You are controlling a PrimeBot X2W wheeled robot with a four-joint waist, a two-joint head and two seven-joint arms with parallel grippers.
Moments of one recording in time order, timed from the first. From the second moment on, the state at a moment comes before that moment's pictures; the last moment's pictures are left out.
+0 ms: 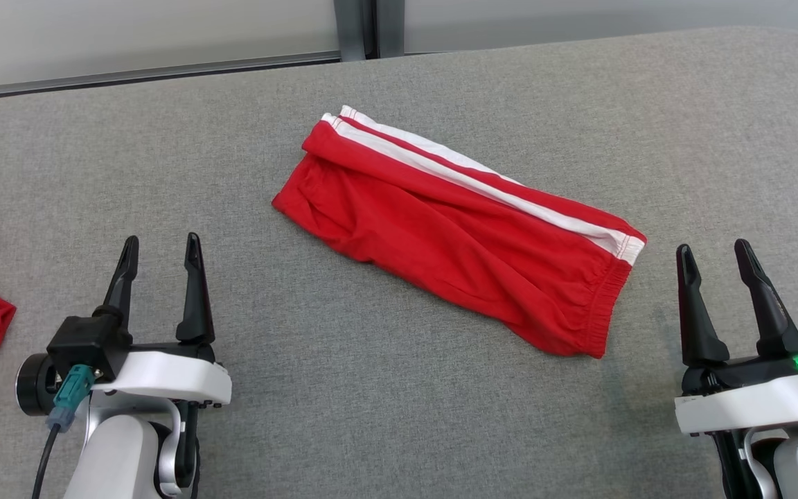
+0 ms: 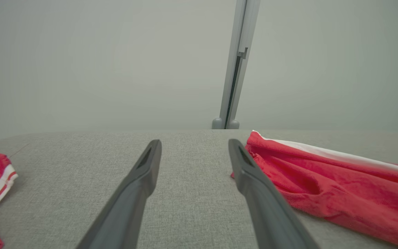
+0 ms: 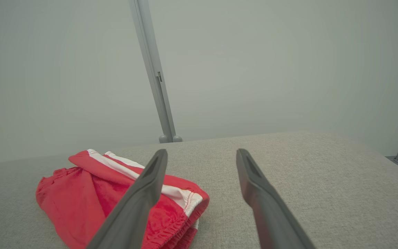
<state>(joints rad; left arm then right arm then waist) -0.24 0.12 -0.09 0.24 -0.27 0.07 -0.26 -0.12 -0.16 0.07 0.05 0.30 0.13 -0.18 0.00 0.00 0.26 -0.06</state>
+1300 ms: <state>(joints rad) -0.78 0.09 -0.27 0.90 -0.31 -0.07 0.04 -0.18 -0.12 0.14 0.10 0.35 0.13 -0.21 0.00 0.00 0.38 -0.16</state>
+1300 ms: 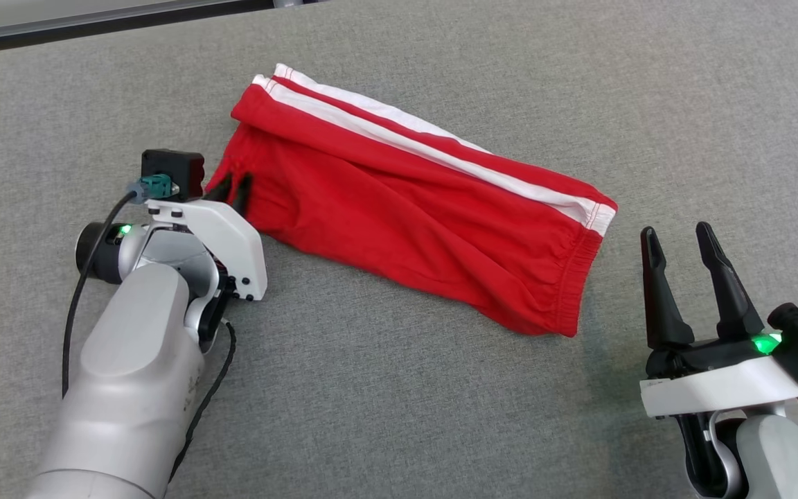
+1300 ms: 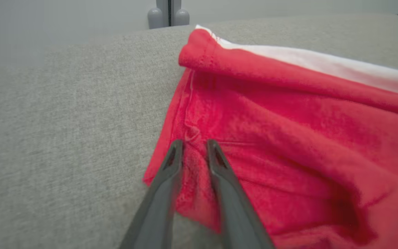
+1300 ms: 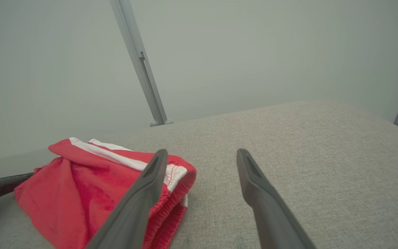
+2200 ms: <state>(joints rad) -0.26 0.06 -0.25 0.52 -0.44 0.02 -0.07 -0.10 -0.16 0.09 0.08 0.37 0.13 -0.17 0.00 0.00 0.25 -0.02</state>
